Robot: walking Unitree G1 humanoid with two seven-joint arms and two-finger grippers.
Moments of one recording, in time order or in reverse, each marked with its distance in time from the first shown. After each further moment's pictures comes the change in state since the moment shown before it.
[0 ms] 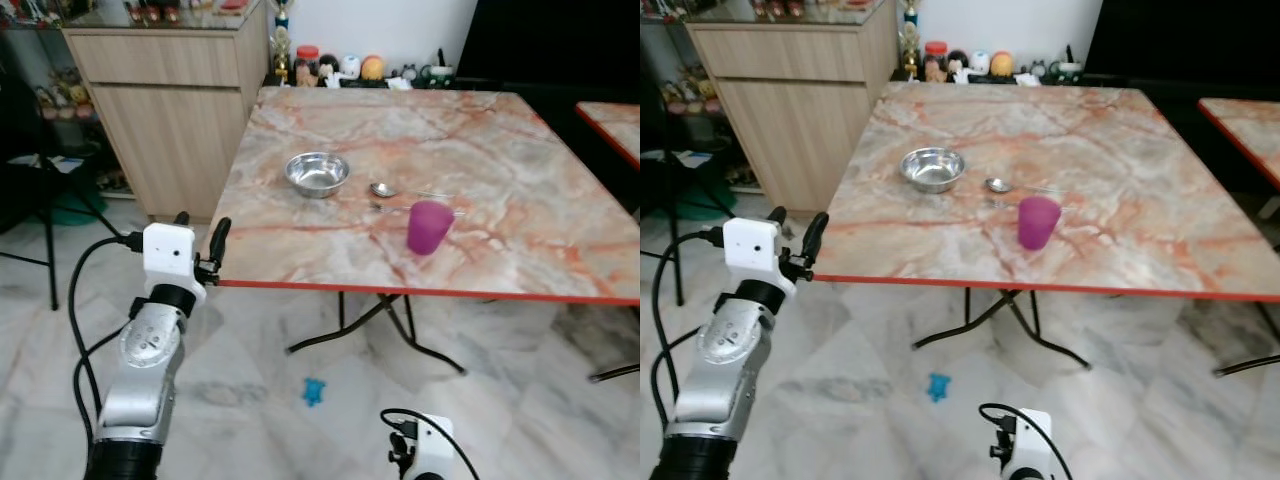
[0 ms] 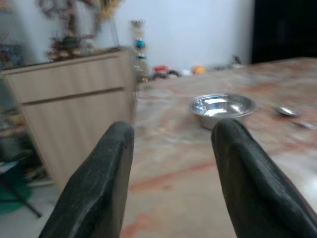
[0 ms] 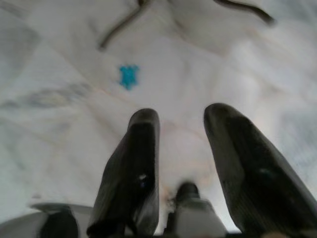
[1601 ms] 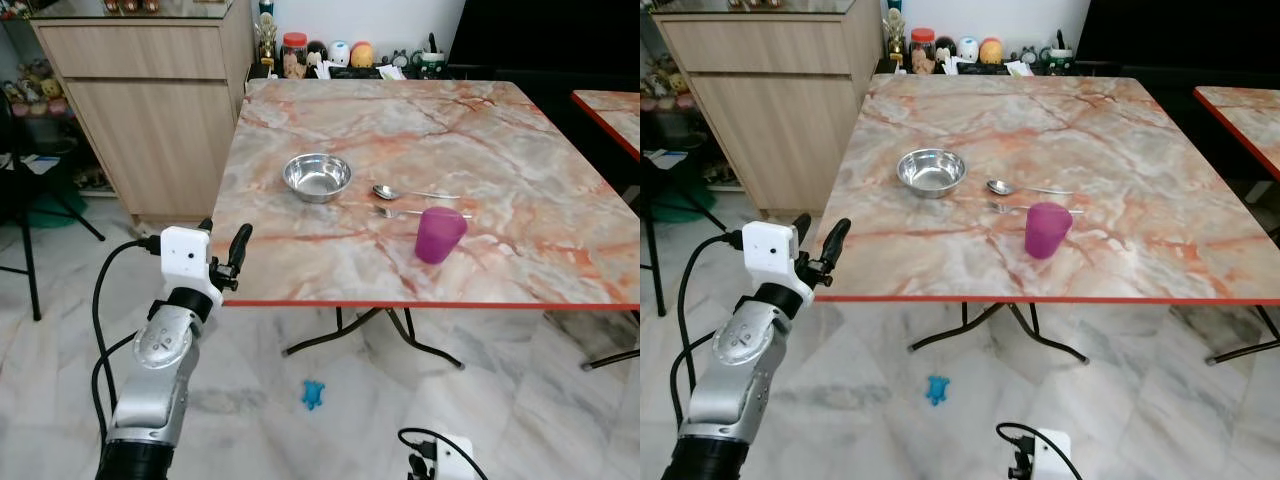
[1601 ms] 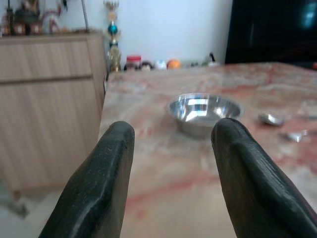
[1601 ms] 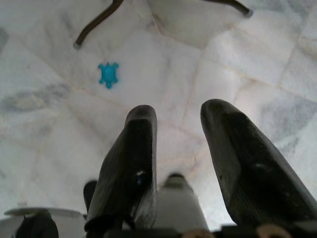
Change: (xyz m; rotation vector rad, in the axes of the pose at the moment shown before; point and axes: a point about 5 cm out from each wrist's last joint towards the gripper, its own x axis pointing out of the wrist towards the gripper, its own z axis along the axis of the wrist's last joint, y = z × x) left arm 0.000 0.002 -0.003 -0.077 0.024 -0.017; right arm -0.004 -0.010 -0.009 -0.009 0.018 0.005
